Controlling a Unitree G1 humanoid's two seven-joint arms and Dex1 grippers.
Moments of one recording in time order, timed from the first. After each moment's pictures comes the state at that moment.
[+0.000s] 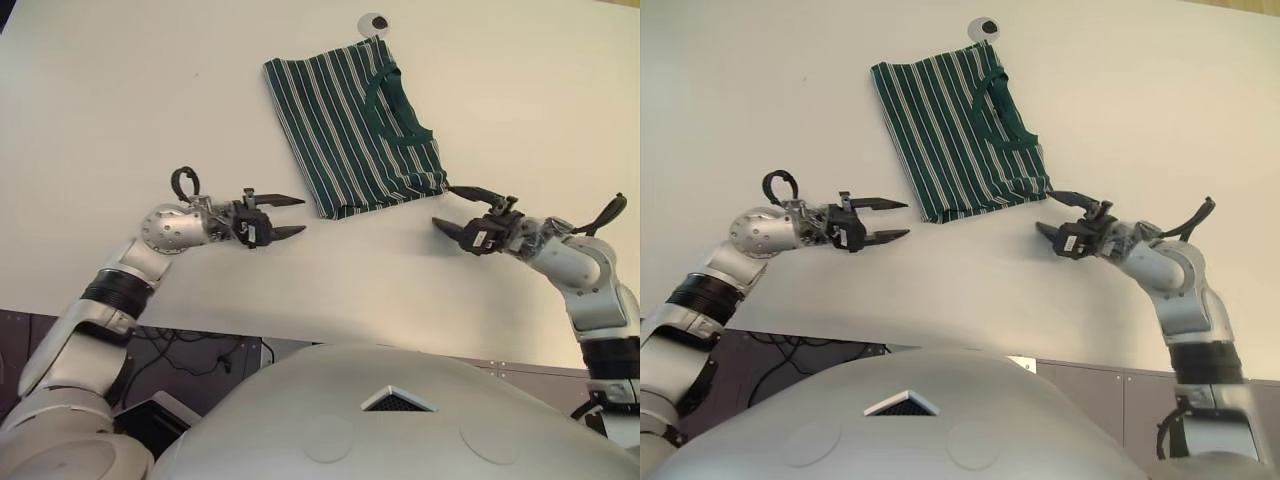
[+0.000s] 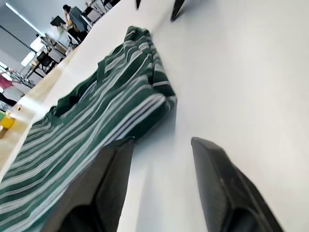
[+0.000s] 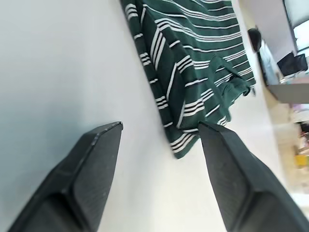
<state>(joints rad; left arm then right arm) -0.20 0.69 -0.55 0.46 0.00 -0.84 -0.75 0.16 -0.69 0.08 0.06 -0.39 -0.54 0.62</state>
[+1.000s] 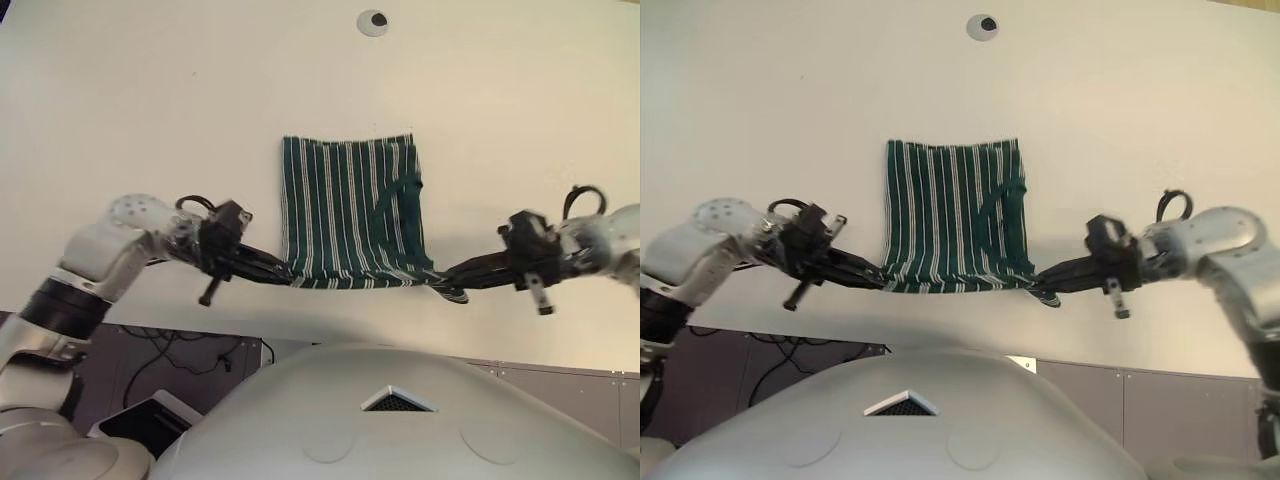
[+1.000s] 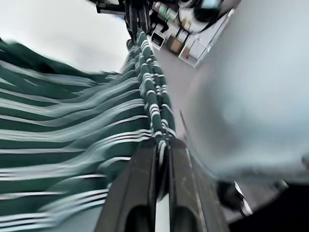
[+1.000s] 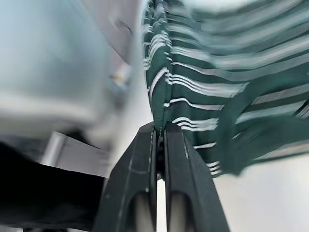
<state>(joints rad) -0.19 0.91 -0.38 0.00 -0.82 0.36 -1.44 0.03 -1.10 0.06 -0.39 0.73 0.53 1.33</state>
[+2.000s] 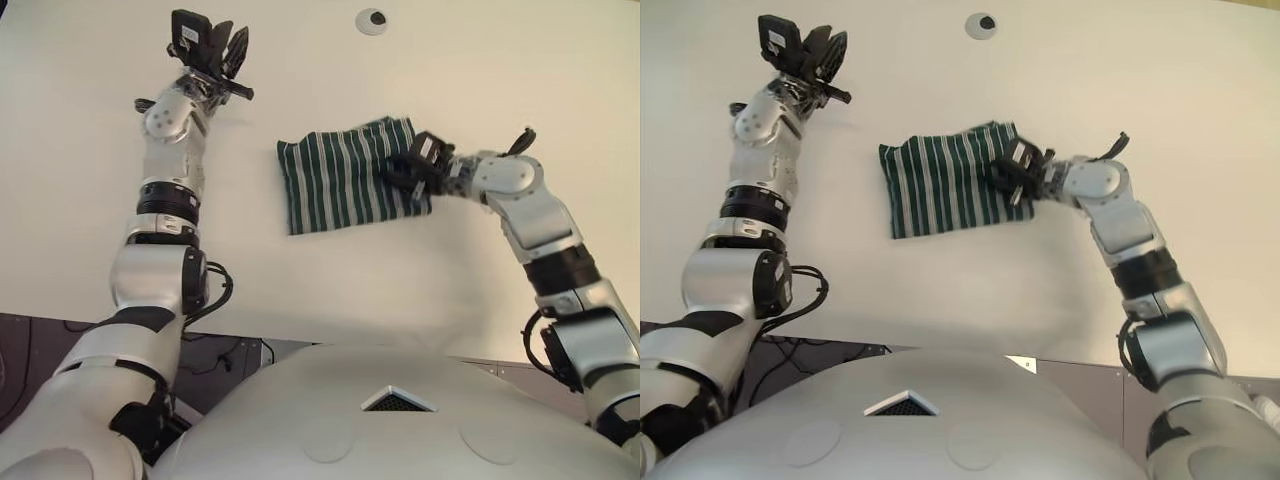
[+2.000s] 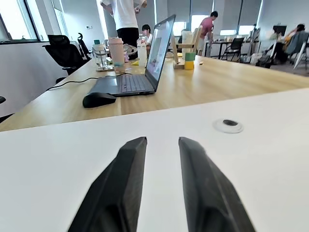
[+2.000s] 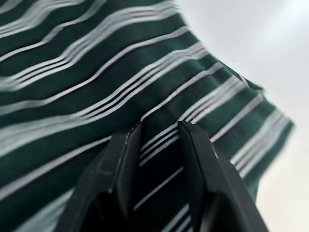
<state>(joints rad) -0.65 0.24 0.04 0.94 -0.24 -0.26 -0.44 -0.38 -0.51 0.37 0.33 0.05 0.20 0.67</state>
